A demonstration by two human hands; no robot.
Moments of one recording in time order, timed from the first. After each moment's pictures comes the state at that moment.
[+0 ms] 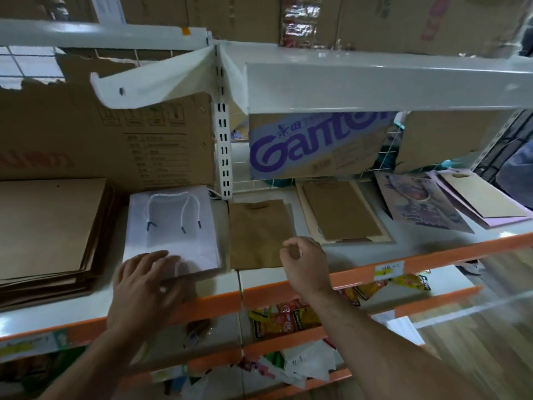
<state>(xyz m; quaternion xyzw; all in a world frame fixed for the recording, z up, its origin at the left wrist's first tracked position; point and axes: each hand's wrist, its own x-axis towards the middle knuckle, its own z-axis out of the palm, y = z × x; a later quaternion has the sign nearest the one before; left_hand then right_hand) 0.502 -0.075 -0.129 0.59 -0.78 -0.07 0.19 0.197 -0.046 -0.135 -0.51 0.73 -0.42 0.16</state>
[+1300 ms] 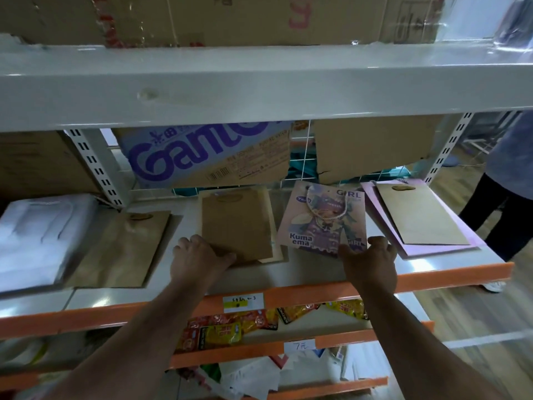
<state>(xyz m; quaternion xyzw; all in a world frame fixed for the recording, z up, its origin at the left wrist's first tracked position) 0.069 -0.078 -0.105 0.76 -0.62 -0.15 0.09 -0.225 -0.007 -0.123 -0.34 0.86 -0.36 0.14</state>
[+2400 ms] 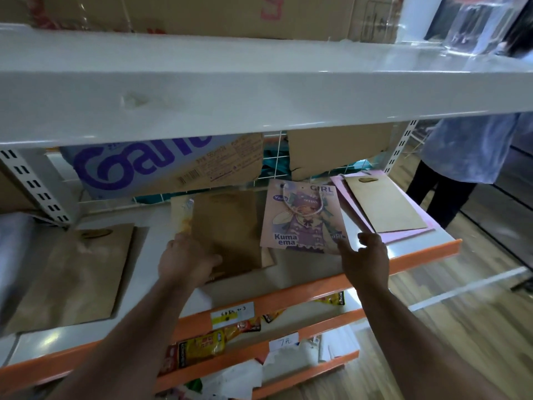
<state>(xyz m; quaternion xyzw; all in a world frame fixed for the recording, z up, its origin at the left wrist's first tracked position) 0.060 -0.112 -0.101 0.71 -0.66 -0.22 0.10 -0.229 0.007 -0.115 -0.29 0.85 -0.44 0.09</state>
